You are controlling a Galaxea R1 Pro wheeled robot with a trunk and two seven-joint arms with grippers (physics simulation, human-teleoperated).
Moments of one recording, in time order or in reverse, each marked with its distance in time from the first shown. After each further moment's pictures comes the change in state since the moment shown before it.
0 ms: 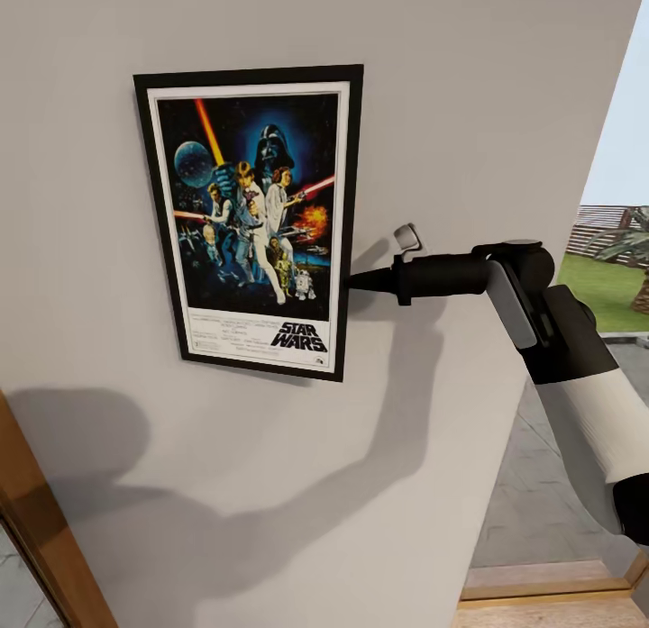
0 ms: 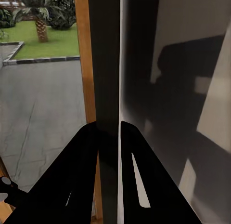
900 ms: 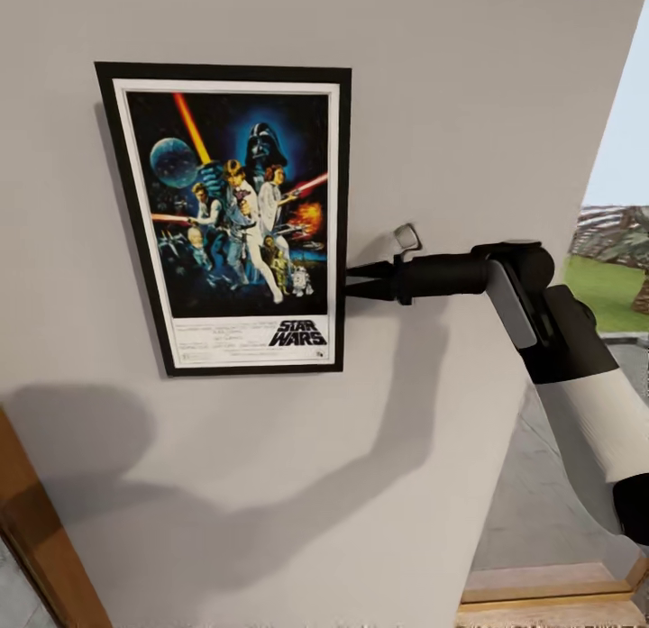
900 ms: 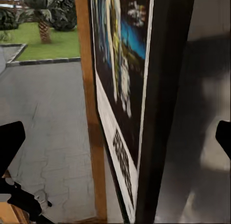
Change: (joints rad) left arm 0.000 0.001 0.000 0.002 0.001 0.000 0.000; right arm 0.000 0.001 -0.001 -0.001 -0.008 0.004 0.004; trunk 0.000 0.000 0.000
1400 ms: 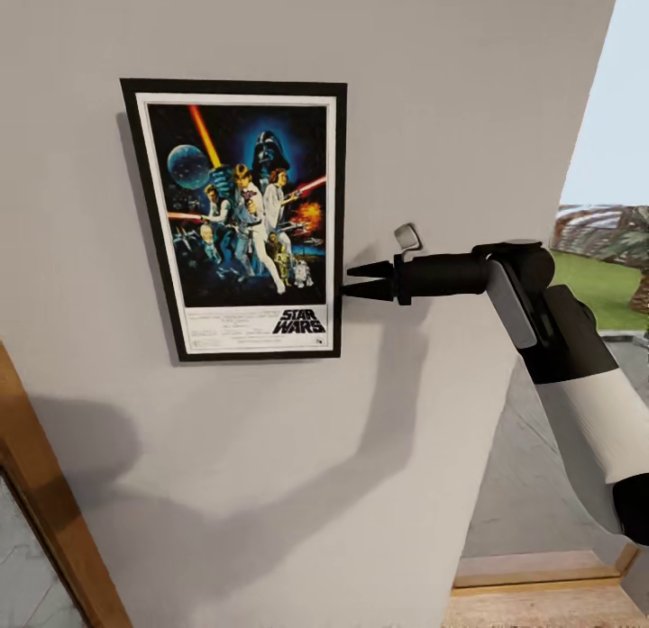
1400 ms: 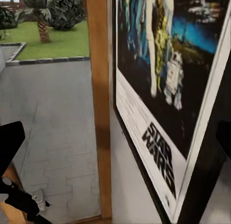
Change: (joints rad) left arm 0.000 0.000 0.000 0.000 0.000 0.000 0.000; right arm 0.000 0.000 0.000 0.001 0.005 -0.004 -0.004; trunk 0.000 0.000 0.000
